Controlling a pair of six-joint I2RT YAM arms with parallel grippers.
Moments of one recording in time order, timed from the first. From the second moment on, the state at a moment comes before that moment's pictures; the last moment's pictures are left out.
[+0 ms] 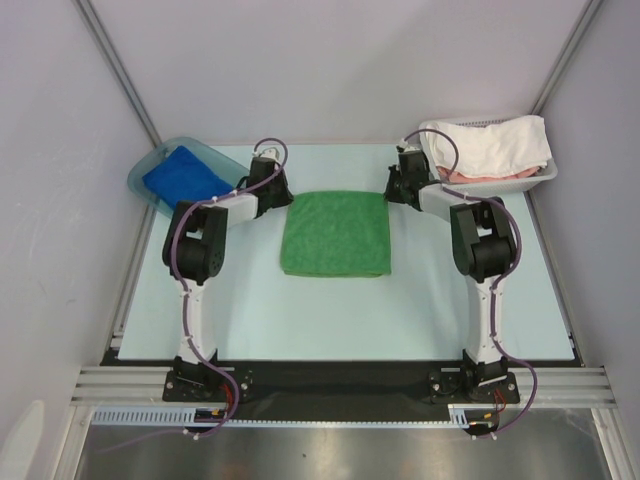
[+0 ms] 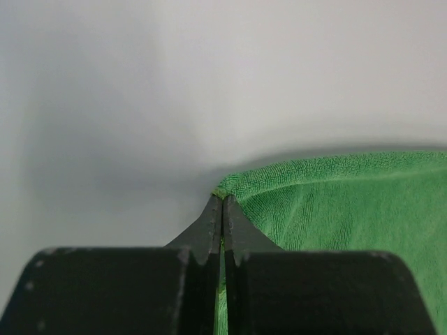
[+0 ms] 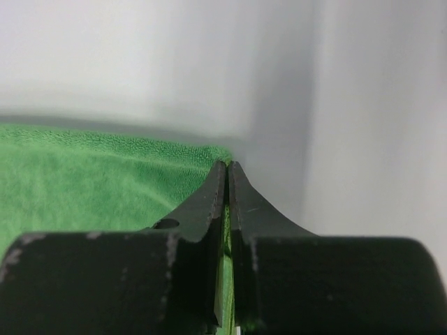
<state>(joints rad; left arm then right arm) -0.26 2.19 1.47 0.05 0.09 -0.43 0.25 2.21 1.57 -0.05 -0.03 0.34</state>
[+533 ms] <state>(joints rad) -0.27 1.95 1.11 0.43 0.08 -0.41 0.26 2.00 1.30 0.15 -0.04 0.39</state>
